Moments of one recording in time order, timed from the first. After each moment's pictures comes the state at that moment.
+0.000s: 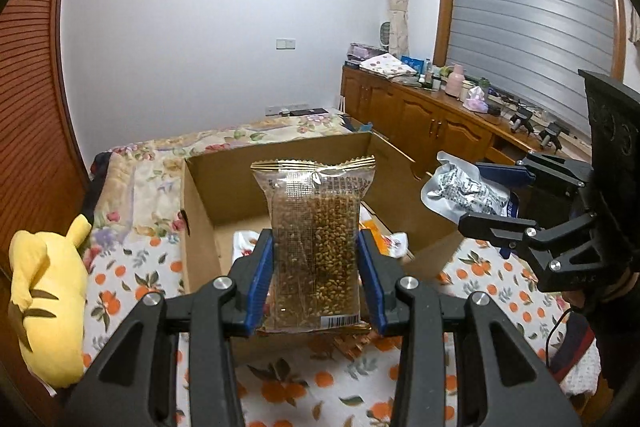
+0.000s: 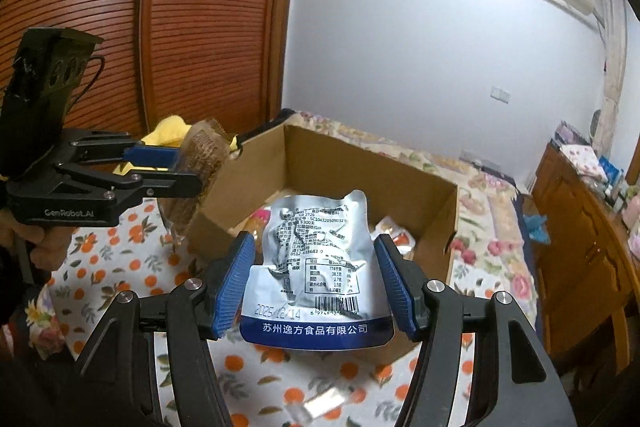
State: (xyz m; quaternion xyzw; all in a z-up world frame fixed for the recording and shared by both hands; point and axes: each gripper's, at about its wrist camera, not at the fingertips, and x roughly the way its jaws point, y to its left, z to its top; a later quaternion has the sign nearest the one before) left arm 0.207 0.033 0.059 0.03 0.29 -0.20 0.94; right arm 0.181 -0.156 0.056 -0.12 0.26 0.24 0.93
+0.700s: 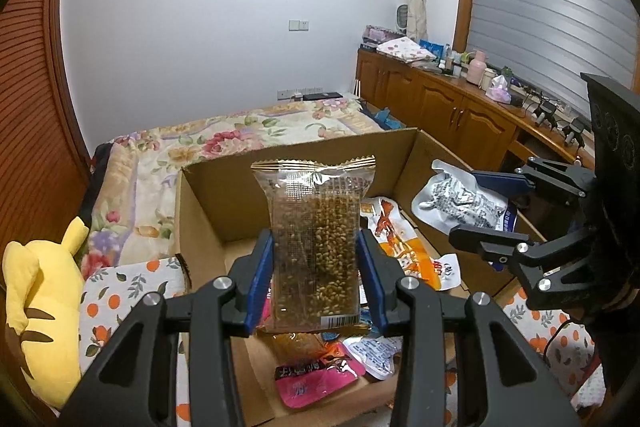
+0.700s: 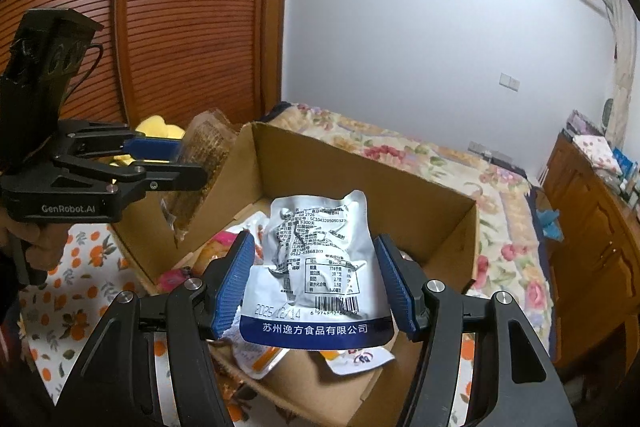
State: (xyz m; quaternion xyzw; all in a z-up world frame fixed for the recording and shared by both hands) left arm 0.285 0.024 0.033 0.03 0.32 -0.18 0.93; right arm 0.267 -0.154 0.025 -0.11 0.28 0.24 0.92
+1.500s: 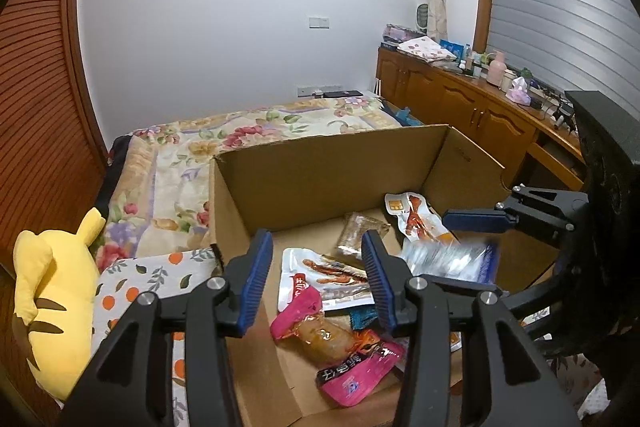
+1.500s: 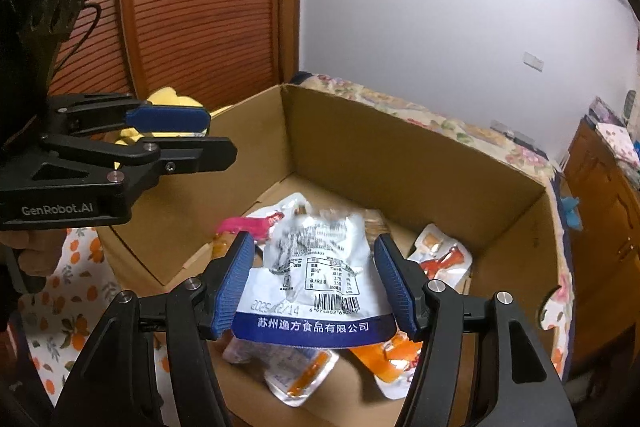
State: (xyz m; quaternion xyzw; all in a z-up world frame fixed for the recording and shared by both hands) left arm 0.290 0.043 0.026 0.03 0.32 -0.14 0.93; right arm 0.290 -0.107 0.000 -0.12 0.33 0.27 0.90
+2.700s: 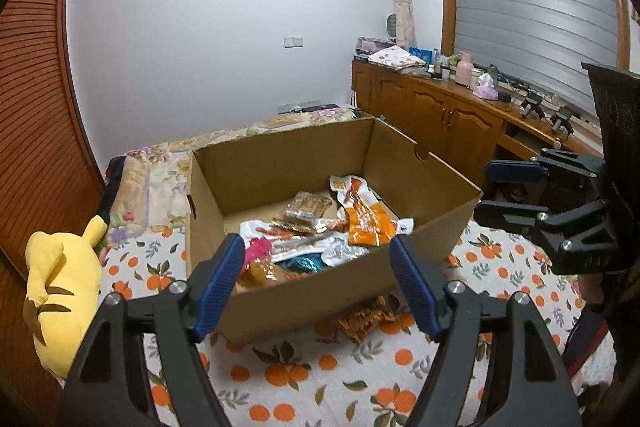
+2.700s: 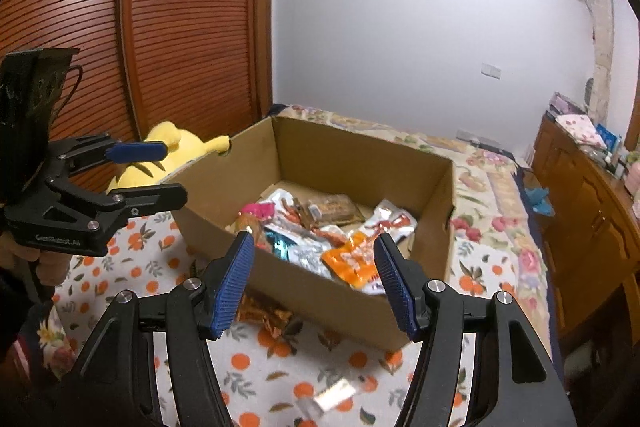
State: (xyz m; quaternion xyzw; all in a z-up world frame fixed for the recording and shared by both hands) left arm 0.174 0.014 0.046 0.06 0.29 -0.18 0.94; right arm 0.172 -0.166 0.044 -0.08 0.28 0.21 0.93
